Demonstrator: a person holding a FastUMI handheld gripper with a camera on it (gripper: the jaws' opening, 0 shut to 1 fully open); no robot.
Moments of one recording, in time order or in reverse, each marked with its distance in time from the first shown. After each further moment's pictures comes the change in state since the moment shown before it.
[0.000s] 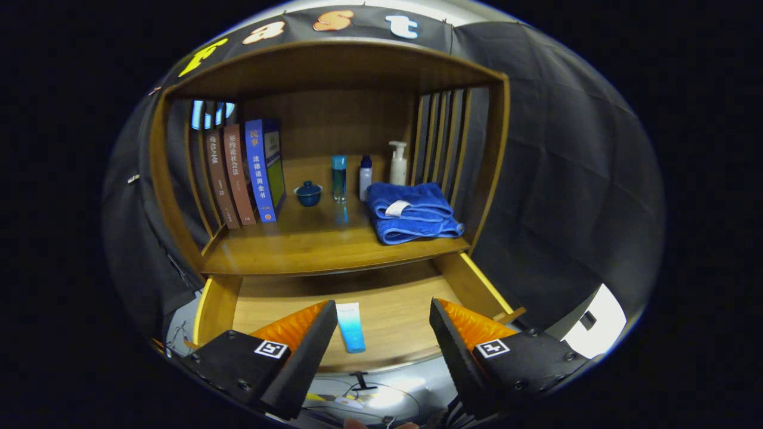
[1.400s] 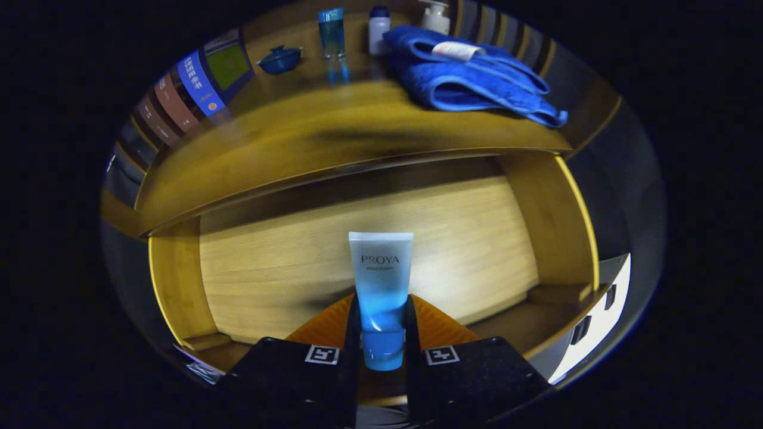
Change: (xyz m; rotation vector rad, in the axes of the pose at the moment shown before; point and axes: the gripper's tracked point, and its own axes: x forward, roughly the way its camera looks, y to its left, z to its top) arm 0.093 0.016 -0.093 -0.049 0.593 0.019
